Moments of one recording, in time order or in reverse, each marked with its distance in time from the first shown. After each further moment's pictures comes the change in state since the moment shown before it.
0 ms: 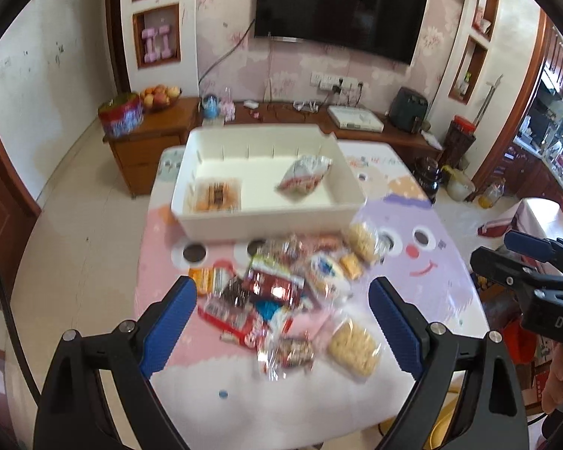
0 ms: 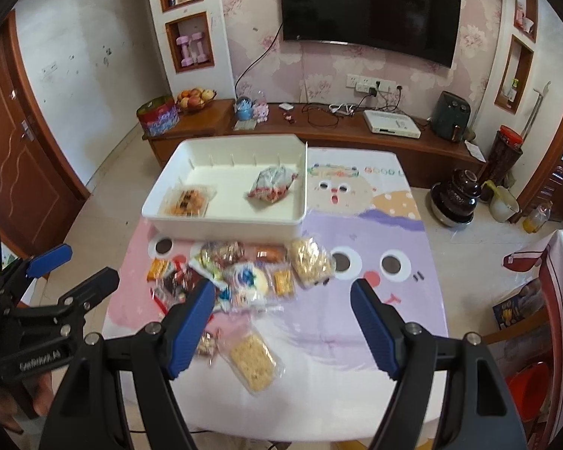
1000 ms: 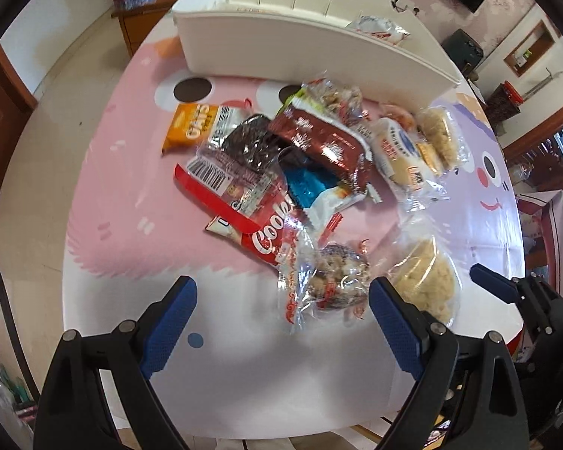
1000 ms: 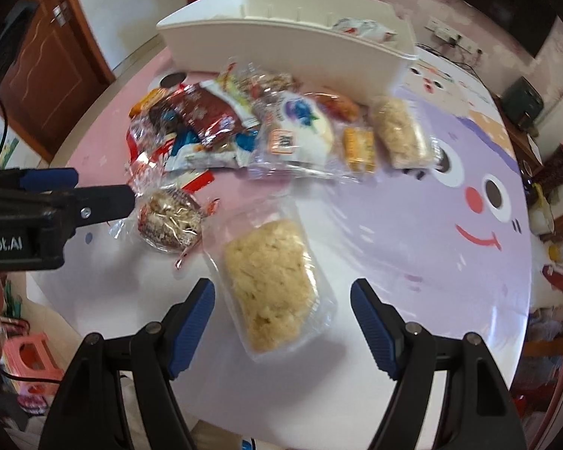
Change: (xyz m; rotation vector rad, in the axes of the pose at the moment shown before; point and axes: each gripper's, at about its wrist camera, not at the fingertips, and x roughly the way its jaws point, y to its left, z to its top) left arm 0.148 0.041 -0.091 -0.206 0.376 0.002; right arm 0.165 0.048 -0.109 -0.292 0.287 0.075
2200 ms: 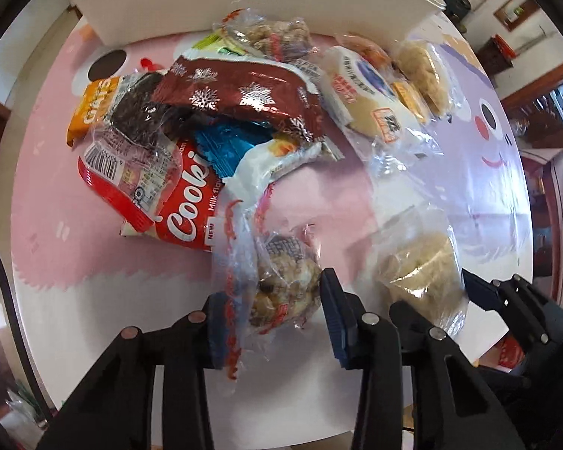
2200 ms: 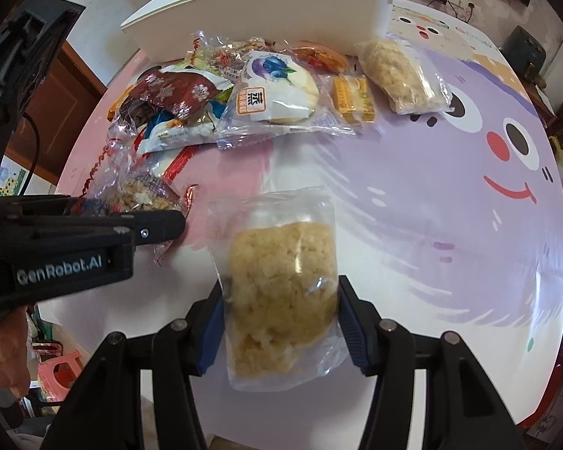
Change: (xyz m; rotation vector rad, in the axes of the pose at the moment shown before) left arm 0.064 -0.068 0.003 0.114 0.142 -0.005; right arm 0.026 -0.031 -0.016 0.179 0.057 0.107
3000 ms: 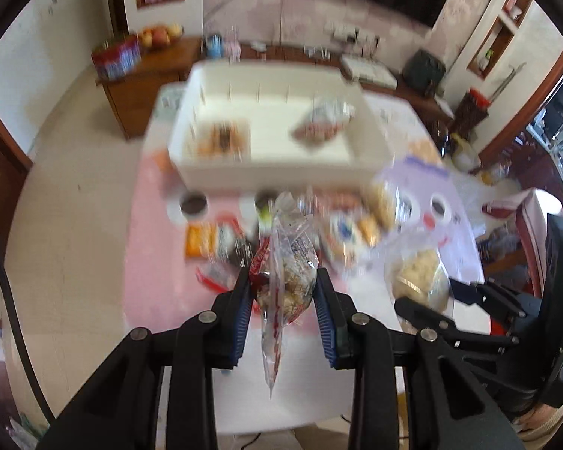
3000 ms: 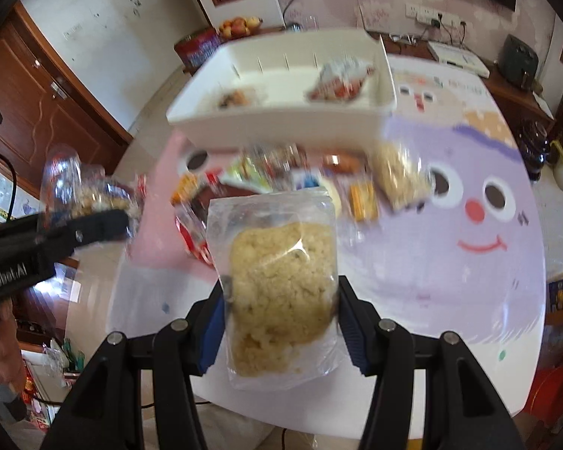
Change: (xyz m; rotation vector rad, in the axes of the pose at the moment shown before) left arm -0.197 0.034 0.031 0.033 -0.318 0.004; right arm -0.112 0.020 0.056 0.052 -0.160 0.086
